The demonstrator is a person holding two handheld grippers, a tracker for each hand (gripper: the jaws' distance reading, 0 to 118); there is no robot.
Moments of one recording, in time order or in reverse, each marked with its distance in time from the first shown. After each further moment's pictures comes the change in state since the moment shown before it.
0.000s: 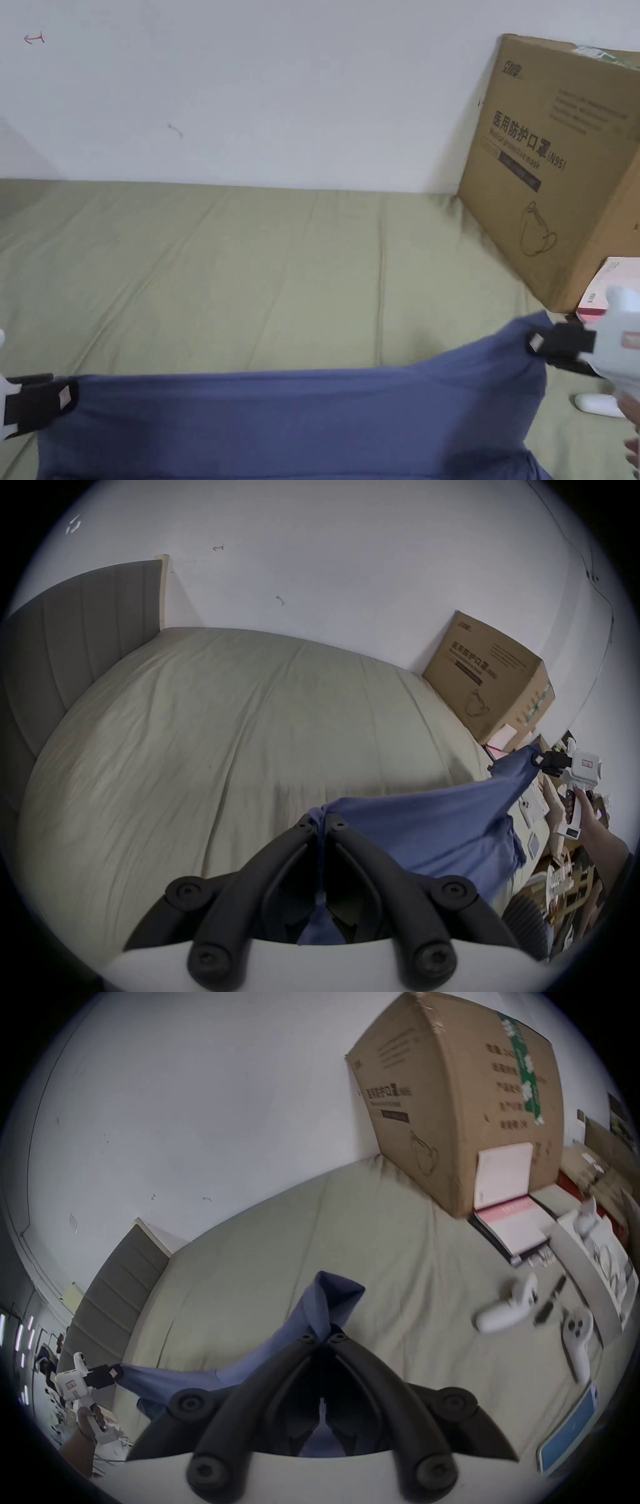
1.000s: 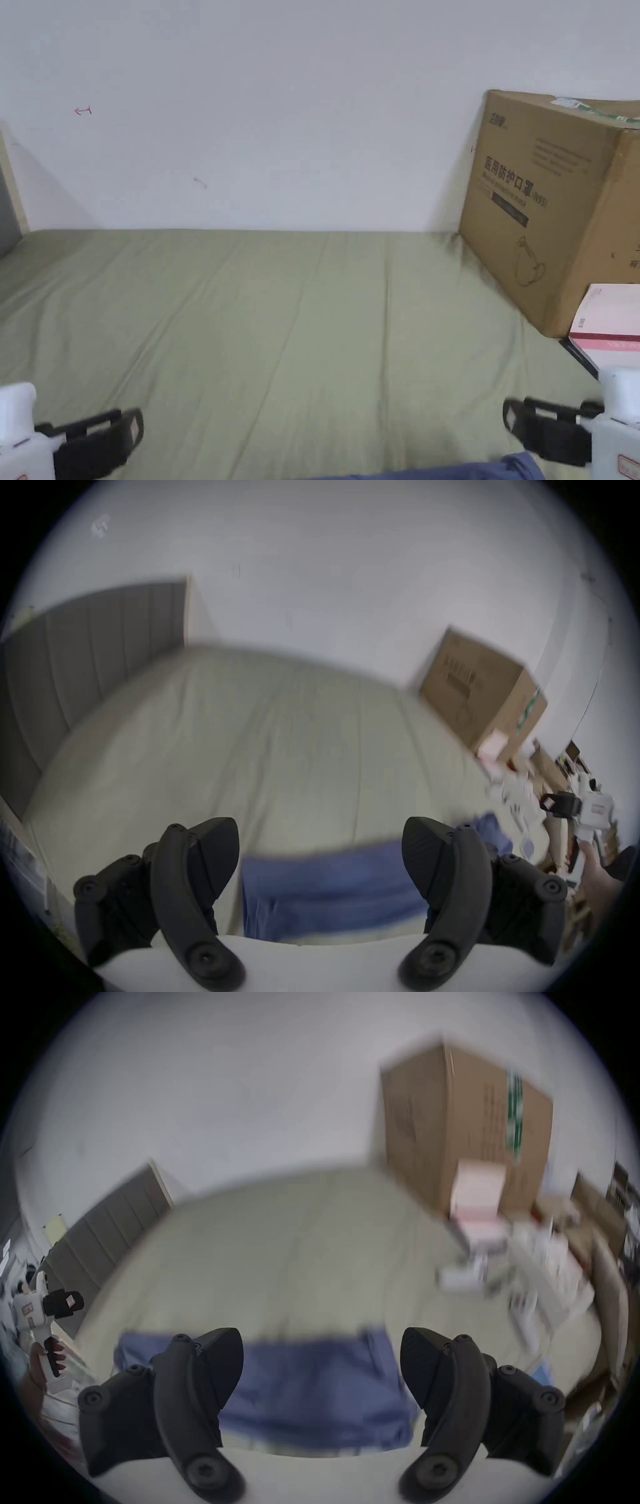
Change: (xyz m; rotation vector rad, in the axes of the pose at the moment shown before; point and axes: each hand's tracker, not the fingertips) left arm 0.082 -0.052 0.119 0.373 0.098 0.004; right arm -0.080 -0.094 0.120 0.332 -0.064 0.357
